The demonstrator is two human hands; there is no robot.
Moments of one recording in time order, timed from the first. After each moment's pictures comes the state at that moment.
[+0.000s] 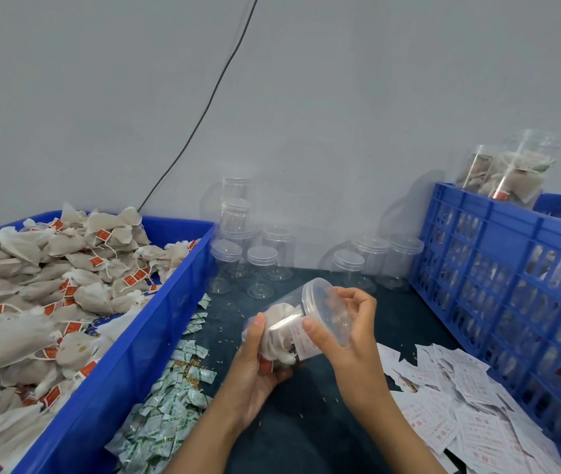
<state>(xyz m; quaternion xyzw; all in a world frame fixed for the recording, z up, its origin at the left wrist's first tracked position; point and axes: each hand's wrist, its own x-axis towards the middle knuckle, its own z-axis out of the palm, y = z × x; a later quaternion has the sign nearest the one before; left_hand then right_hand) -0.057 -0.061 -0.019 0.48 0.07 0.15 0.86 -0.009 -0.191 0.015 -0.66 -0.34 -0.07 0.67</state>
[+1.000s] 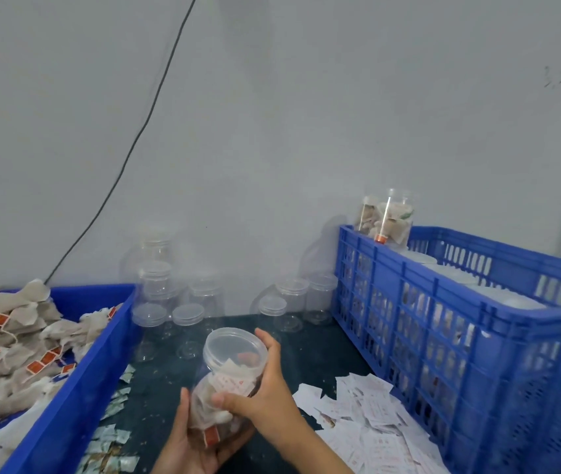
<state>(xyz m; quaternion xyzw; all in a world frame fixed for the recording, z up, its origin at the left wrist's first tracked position) -0.044 -0.068 -0.027 0.31 0.05 0.01 0.95 -0.003 -0.202 0.040 -0.70 -0.30 0.08 0.64</state>
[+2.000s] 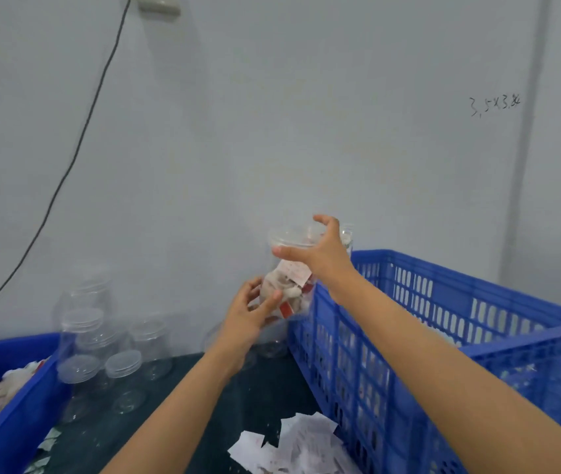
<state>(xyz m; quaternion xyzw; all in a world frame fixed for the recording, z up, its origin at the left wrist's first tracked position) 0.089 -0.204 0.167 0.66 -0.09 0.18 0.72 0.105 -0.341 0.261 -0.72 -0.22 -0.15 0.64</state>
